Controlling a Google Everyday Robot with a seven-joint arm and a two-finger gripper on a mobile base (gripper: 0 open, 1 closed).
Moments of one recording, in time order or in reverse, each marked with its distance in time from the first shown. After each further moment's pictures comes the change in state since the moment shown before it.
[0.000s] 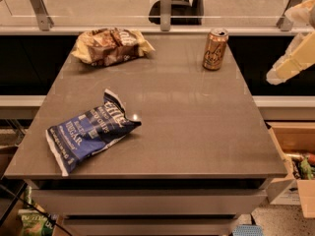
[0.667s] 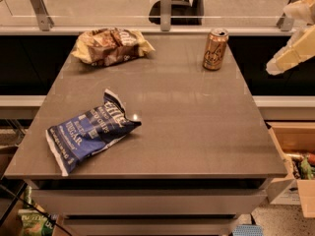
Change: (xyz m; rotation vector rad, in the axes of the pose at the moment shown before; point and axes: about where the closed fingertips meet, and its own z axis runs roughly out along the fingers) arm -0.006 -0.021 0.005 -0.029 -0.145 0.029
